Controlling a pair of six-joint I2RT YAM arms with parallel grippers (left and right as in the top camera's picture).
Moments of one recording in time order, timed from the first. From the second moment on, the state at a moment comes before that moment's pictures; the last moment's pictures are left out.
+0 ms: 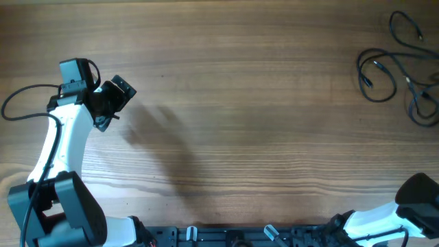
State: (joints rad) left arm 0.24 1.59 1.06 -0.63 0.18 -0.61; right arm -0.70 1.77 2.29 -1.46 0.01 0.63
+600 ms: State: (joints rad) left arm 0.24 1.59 1.06 -0.63 0.18 -0.61; right arm -0.72 1.78 1.62 -1.09 -0.05 0.74
